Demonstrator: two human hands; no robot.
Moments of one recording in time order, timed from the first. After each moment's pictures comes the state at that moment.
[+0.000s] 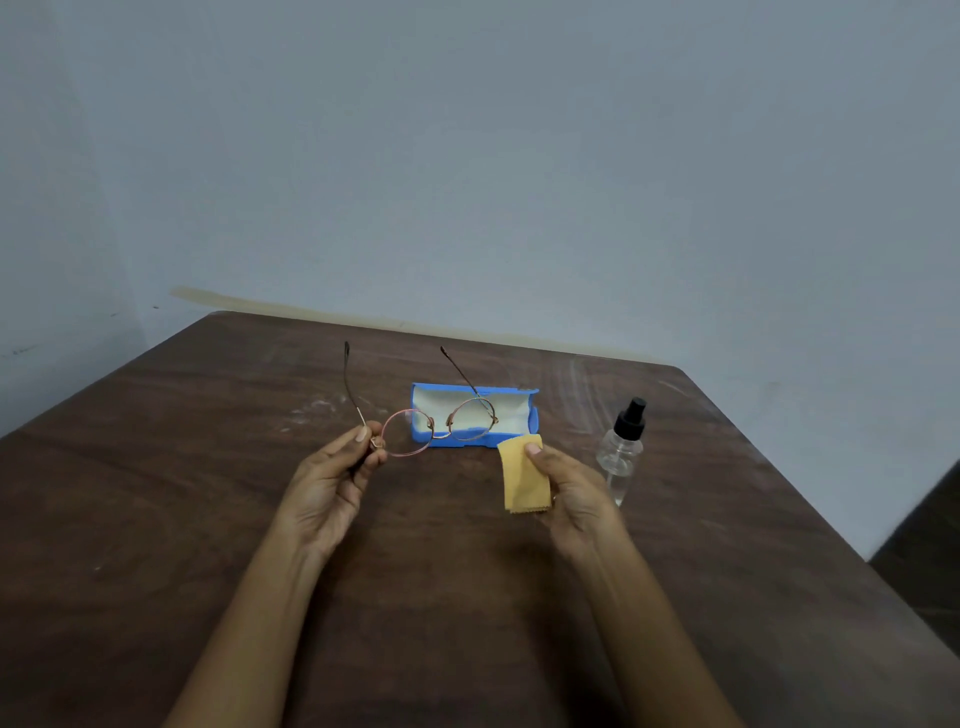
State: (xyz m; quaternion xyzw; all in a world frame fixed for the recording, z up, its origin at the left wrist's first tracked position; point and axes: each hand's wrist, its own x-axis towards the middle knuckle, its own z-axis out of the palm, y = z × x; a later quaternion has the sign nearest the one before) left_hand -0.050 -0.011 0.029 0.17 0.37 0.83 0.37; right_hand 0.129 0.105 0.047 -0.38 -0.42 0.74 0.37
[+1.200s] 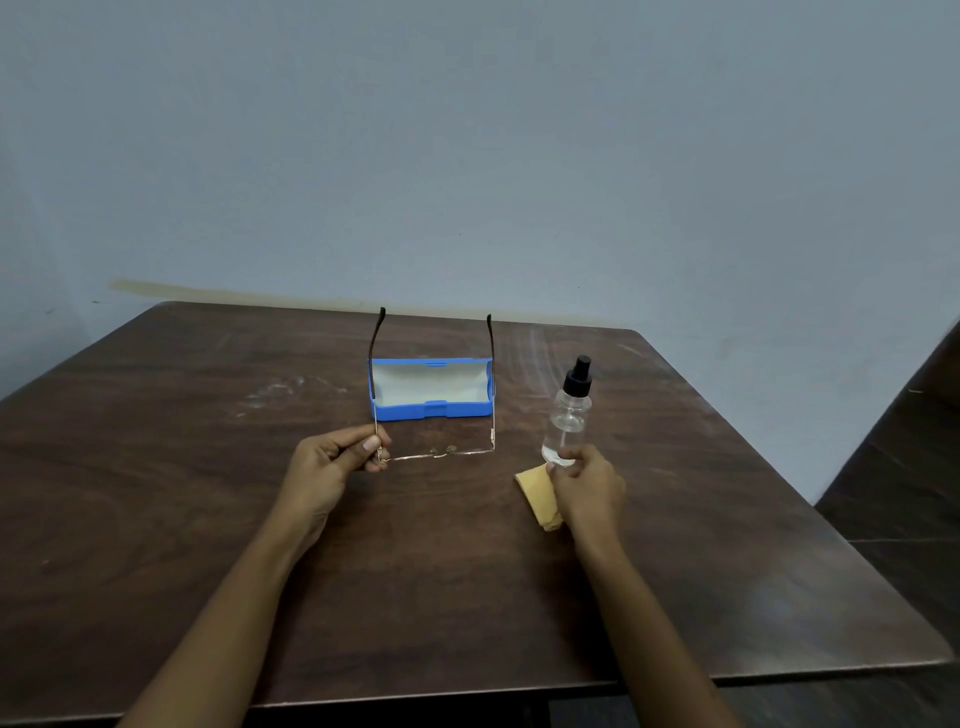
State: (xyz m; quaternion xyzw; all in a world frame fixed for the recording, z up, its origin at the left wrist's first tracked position) left_hand -0.021 -0.003 0.012 0.40 0.56 0.68 0.24; right_hand 0.185 0.114 0.014 -0.60 -0.64 0.32 0.36
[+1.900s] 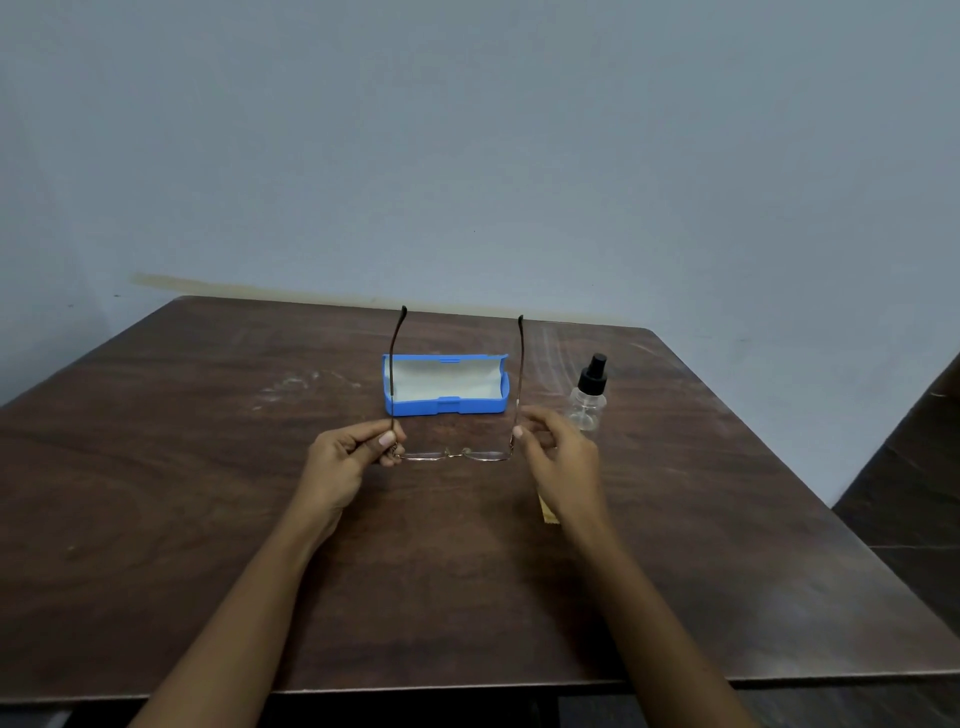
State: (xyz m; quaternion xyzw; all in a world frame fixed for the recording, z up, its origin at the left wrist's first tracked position) left_hand -0.025 0.000 0.007 0.40 0.58 0.67 0.21; right_hand 0.160 0.108 0.027 -0.38 -0.76 0.32 0.43
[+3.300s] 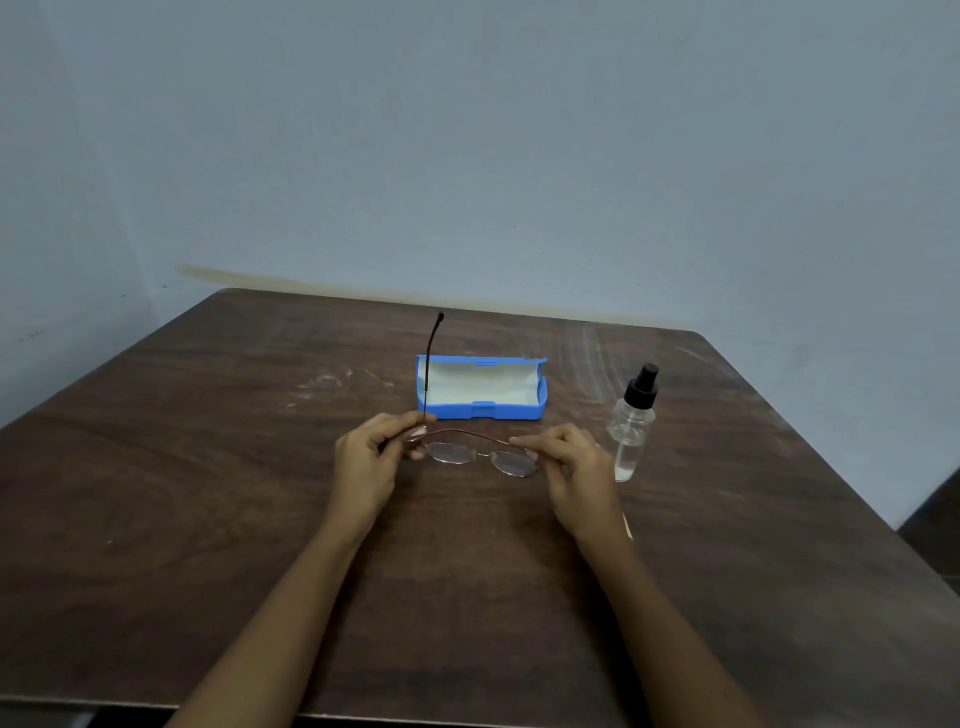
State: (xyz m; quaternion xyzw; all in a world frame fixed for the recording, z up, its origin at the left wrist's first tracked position) left_hand -0.030 0.010 0.006 0.41 0.65 0.64 0.08; right_hand 0.142 0.117 0.012 -0.27 -0.84 0.22 0.41
